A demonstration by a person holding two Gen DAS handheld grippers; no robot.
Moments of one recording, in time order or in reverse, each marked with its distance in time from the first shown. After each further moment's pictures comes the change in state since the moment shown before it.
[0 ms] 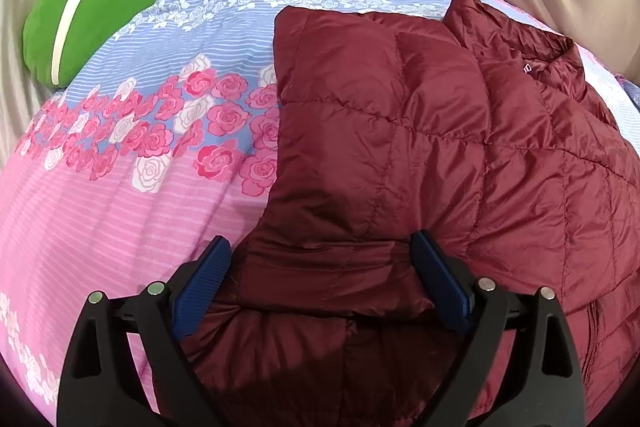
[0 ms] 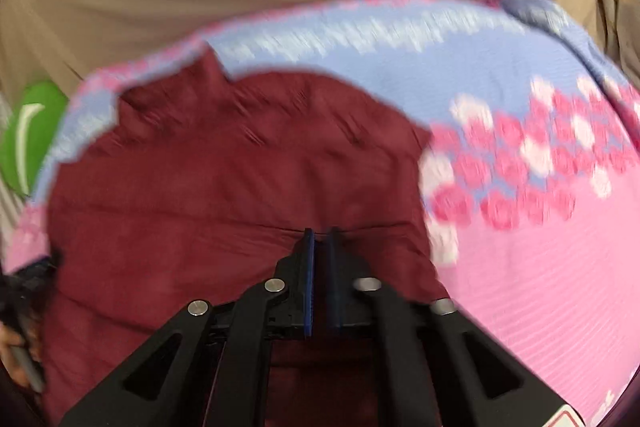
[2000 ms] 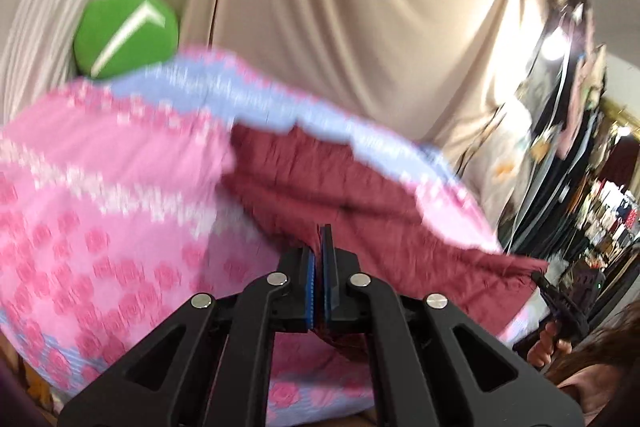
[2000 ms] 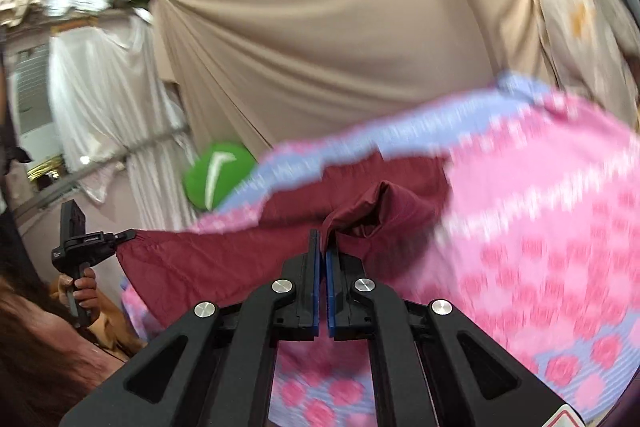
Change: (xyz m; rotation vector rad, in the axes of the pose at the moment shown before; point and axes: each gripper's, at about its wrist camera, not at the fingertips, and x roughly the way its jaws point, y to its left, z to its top) left arm -0.378 0.169 -0.219 -0.093 -0.380 -0.600; right arm -0.399 -0.028 -0.292 -0.034 -0.479 0.468
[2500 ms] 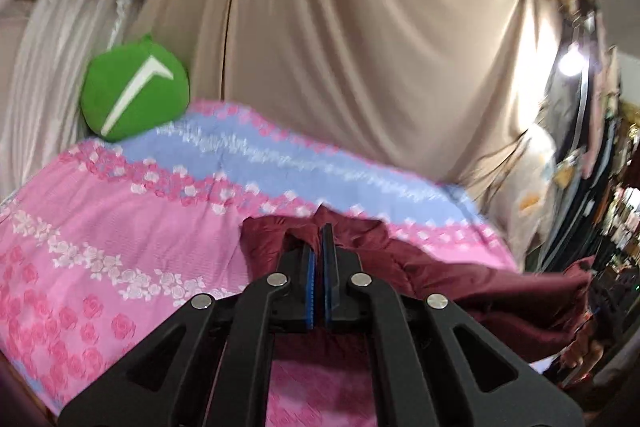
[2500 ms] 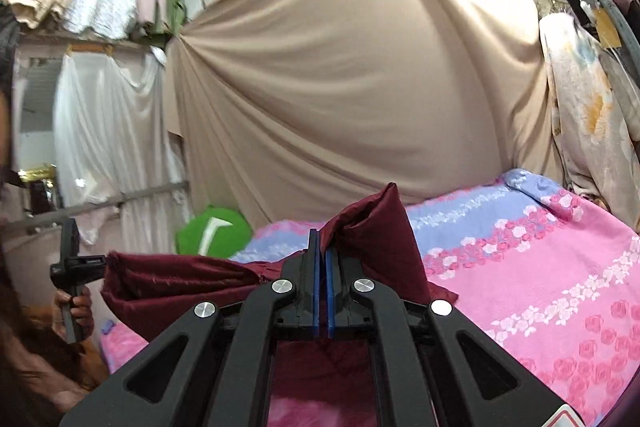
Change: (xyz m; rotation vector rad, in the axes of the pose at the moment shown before) left arm 0.059 -0.002 0.082 0.046 -0.020 0.113; right arm 0.038 0.004 0.084 -0.086 -0.187 -0.054
